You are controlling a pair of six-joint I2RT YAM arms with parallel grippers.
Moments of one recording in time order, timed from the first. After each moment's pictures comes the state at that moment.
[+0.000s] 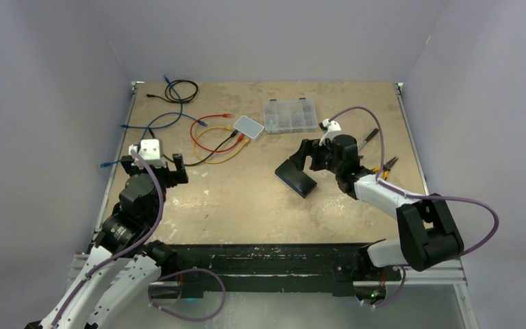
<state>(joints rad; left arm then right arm) -0.52 0.48 0.70 -0.40 -0.62 -0.09 0.35 1.37 0.64 0.31 -0.22 0.35</state>
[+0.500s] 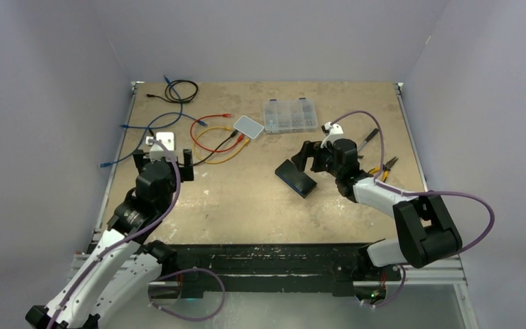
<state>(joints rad) -0.50 0.61 0.70 -0.40 -0.62 -0.08 0.35 1.40 0.59 0.40 -0.17 0.35</state>
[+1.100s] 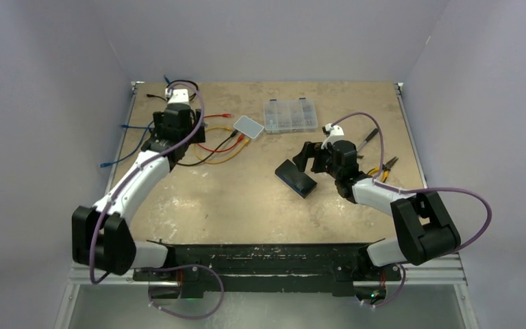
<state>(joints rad) -0.31 1.28 1.03 -0.33 -0.47 -0.16 0.35 1.42 0.56 0.44 -0.12 0.35</state>
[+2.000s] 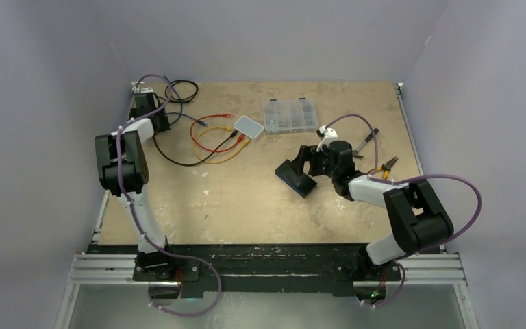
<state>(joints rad) 0.16 2.07 1.41 -0.07 -0.25 -0.07 0.35 1.50 0.58 0.44 -0.21 0.36</state>
